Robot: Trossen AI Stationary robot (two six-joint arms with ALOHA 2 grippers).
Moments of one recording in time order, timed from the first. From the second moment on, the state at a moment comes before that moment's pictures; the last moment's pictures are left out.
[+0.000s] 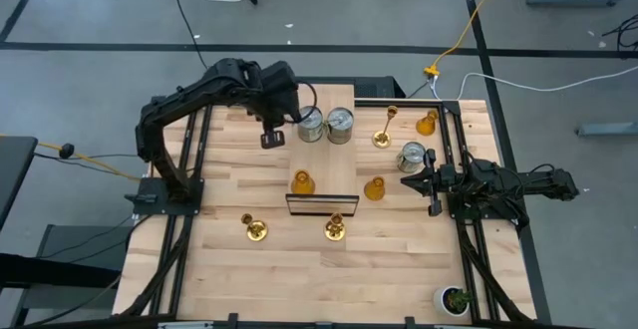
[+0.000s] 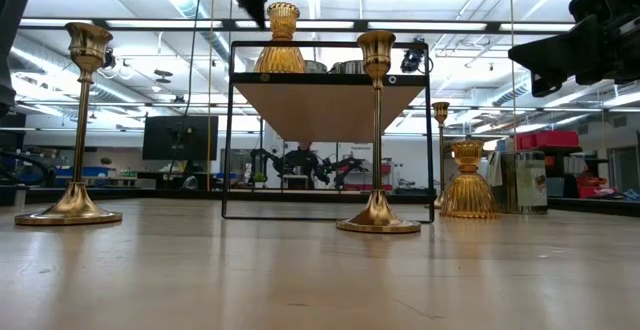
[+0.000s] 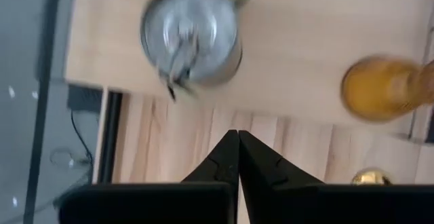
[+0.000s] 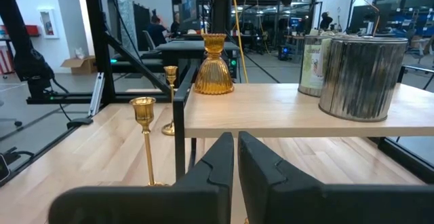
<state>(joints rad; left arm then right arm) 0.33 1.72 2.06 -1.48 -0.08 0.22 0.07 0.00 0.02 0.02 0.06 -0.01</state>
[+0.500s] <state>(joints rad) 0.25 1.72 2.15 -1.42 -0.08 0.21 0.07 0.00 0.02 0.02 0.06 -0.01</state>
